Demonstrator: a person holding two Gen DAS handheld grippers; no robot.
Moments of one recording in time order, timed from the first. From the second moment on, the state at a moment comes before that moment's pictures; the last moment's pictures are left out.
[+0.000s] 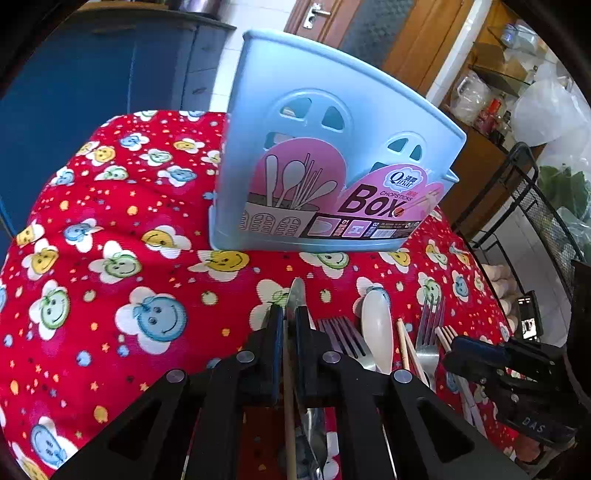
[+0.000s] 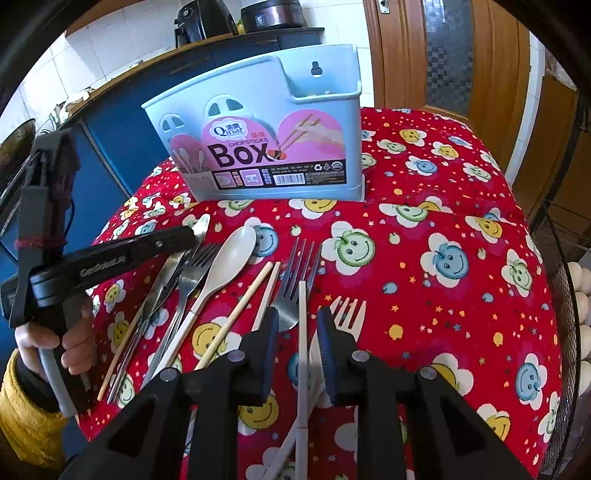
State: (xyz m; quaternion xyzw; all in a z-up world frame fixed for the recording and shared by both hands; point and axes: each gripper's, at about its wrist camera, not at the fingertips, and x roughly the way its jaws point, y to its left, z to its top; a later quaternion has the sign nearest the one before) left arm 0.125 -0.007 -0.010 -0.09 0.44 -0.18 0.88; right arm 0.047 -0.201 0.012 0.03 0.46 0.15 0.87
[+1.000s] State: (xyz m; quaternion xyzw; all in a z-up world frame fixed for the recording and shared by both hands) left arm 0.107 -0.020 0.038 -0.08 0.38 -0.21 0.90; right arm 0.058 -0.196 0.012 0.02 0.47 0.16 0.87
